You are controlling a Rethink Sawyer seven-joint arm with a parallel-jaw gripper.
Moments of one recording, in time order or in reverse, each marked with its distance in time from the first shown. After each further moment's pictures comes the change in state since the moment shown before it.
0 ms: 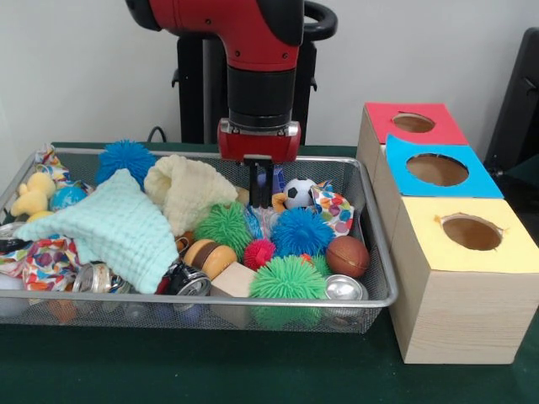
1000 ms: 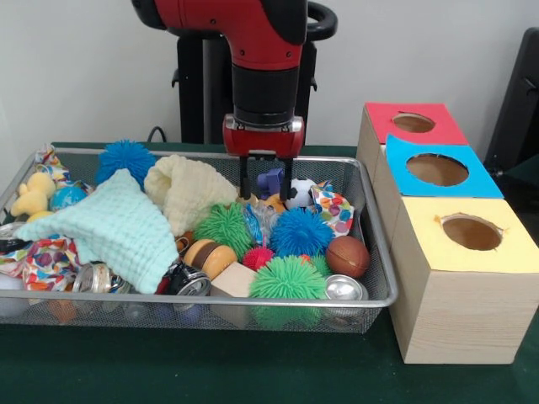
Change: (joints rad) arm 0.002 0.011 0.000 0.021 0.000 0.027 0.000
